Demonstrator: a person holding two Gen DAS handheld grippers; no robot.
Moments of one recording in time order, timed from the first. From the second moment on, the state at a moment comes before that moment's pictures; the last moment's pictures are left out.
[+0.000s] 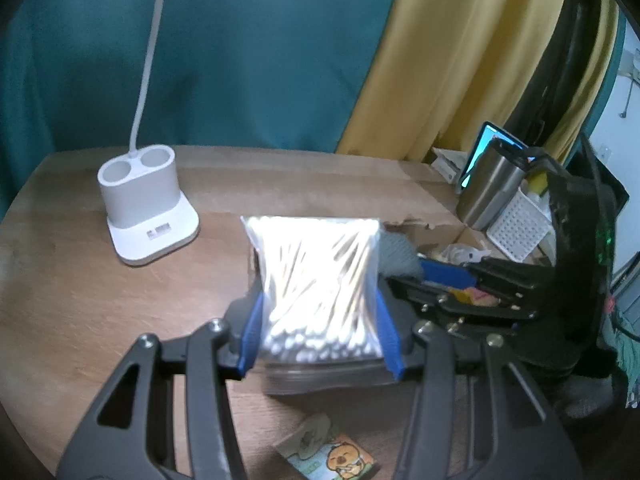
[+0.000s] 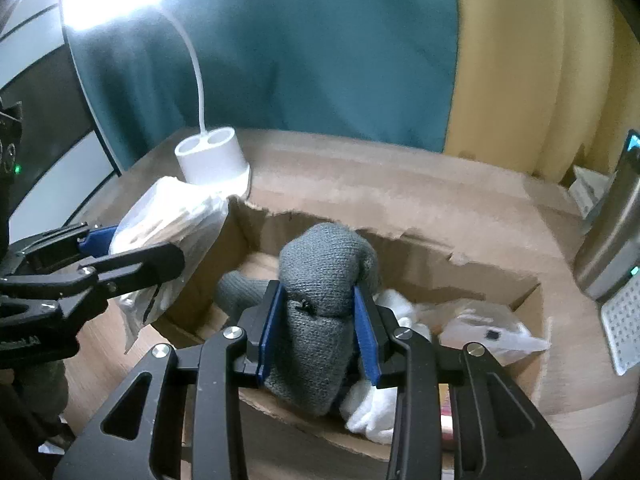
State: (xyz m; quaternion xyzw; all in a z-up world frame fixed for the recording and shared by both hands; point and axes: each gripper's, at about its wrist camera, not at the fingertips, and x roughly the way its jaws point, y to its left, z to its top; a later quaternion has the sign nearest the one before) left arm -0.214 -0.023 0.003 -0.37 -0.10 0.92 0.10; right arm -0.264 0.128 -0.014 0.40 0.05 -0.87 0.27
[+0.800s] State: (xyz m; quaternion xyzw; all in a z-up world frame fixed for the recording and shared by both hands) left arm -0.227 -0.003 -0.014 -0.40 -0.09 0.91 0.09; right arm -0.254 0.146 -0.018 0.39 0.05 -0.87 0.29
